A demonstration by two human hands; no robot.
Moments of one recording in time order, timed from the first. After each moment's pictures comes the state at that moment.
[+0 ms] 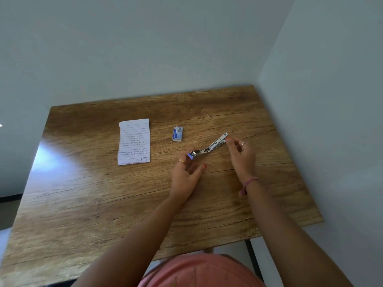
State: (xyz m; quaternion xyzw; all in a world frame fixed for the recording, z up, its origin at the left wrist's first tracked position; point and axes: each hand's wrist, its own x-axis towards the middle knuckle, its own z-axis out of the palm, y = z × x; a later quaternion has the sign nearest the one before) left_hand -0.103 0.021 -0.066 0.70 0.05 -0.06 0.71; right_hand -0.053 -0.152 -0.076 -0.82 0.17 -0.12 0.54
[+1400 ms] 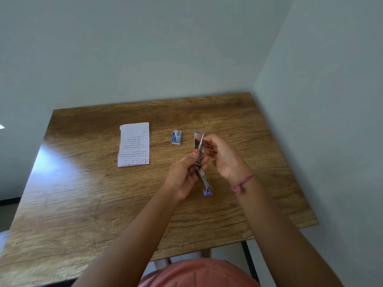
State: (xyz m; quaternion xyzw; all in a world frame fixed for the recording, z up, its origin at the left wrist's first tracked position) left_hand -0.102 0.024 -0.013 0.36 0.21 -0.21 0.88; right_hand -0.072 -0.096 0.029 -0.63 0.19 0.17 0.73
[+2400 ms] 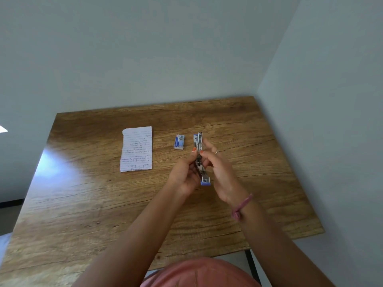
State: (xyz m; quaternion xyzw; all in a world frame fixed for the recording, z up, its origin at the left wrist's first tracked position) left_hand -0.081 0.022 0.002 0.30 0.27 -0.21 0.89; right_hand -0.088 -0.081 0.006 -0.63 0.10 0.14 0.75
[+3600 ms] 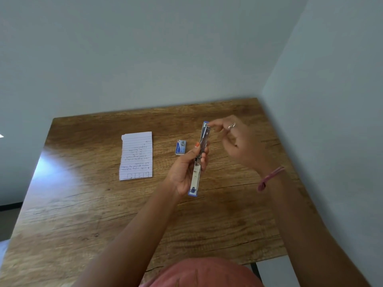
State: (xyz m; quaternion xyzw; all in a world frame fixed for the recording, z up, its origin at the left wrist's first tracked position) left_hand -0.048 0.034 -0.011 0.19 0.13 -0.30 0.92; right_hand -0.024 -0.135 0.053 -0.89 -0.24 -0.10 0.37
